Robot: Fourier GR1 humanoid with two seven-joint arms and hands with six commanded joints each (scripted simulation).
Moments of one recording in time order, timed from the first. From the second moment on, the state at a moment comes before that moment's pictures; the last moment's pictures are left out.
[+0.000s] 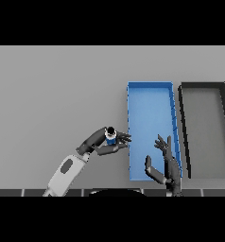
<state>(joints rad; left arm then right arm) -0.23 0.05 -0.49 -1.60 0.00 -0.24 -0.07 0.59 0.05 0.31 -2.14 0.23 0.00 -0.03</state>
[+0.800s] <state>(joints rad) -0.24 0.00 -0.45 -1.57 -0.06 -0.30 -0.06 -0.12 0.02 0.41 -2.13 0.18 0.26 0.53</state>
